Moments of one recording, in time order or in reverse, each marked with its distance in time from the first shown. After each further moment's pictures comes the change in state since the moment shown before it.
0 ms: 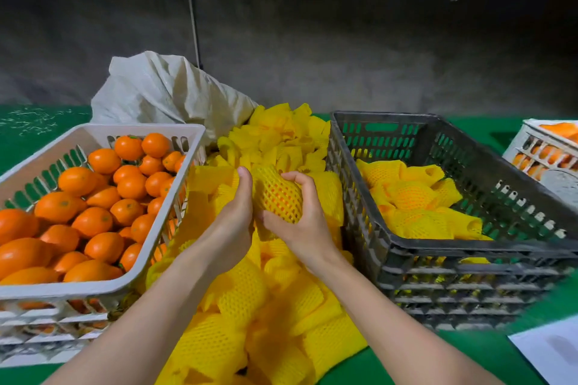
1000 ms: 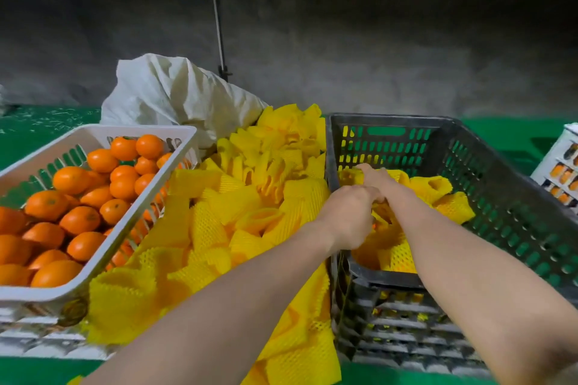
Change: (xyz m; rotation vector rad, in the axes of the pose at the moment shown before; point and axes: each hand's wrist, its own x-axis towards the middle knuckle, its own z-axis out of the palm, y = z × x) left_hand 0.088 -0.043 0.169 1.267 -0.144 0.566; right_hand 0.168 0.112 -0.189 -1.117 -0.282 0.566
